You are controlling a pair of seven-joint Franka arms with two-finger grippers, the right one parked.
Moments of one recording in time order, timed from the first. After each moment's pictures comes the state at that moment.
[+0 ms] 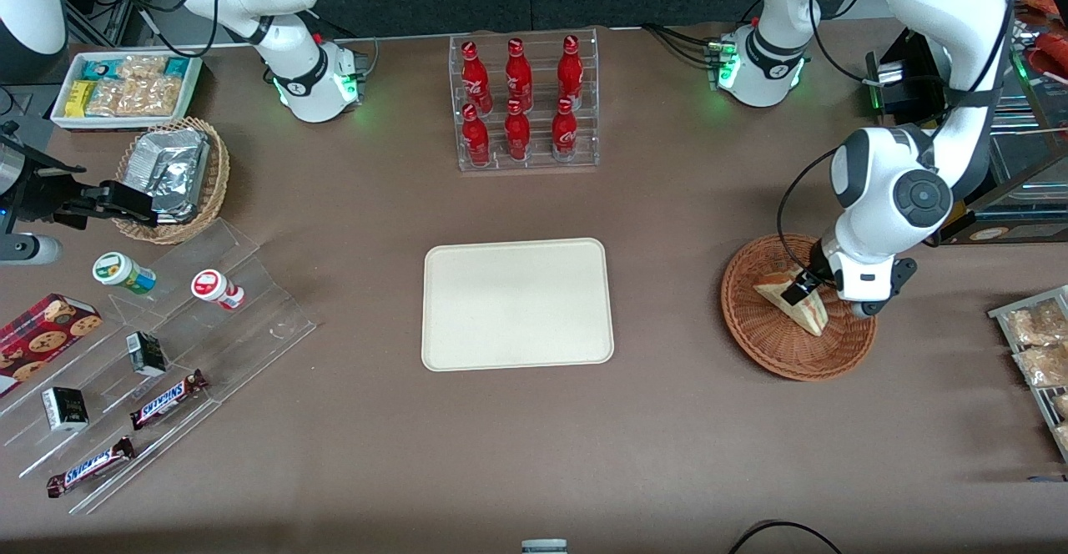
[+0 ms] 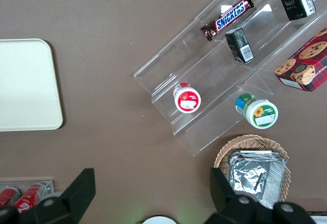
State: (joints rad) arm -0.10 0.22 0.01 -2.23 0.00 2.42 -0.83
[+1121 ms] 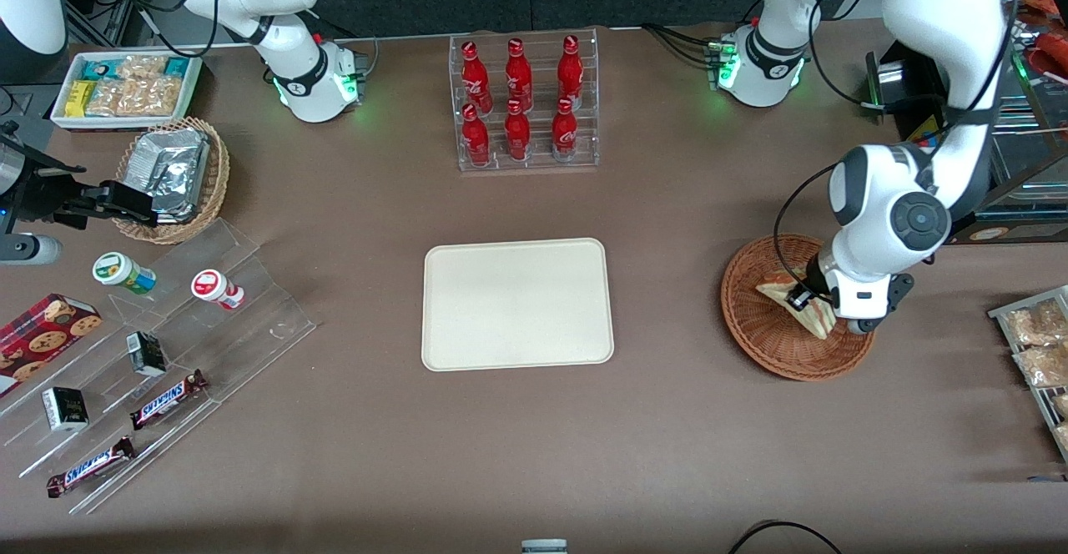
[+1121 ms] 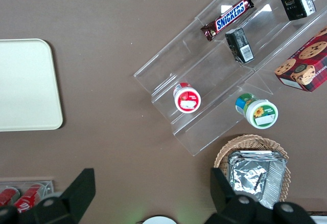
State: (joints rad) arm -0.12 0.25 -0.01 -2.01 0.00 2.15 -0.83
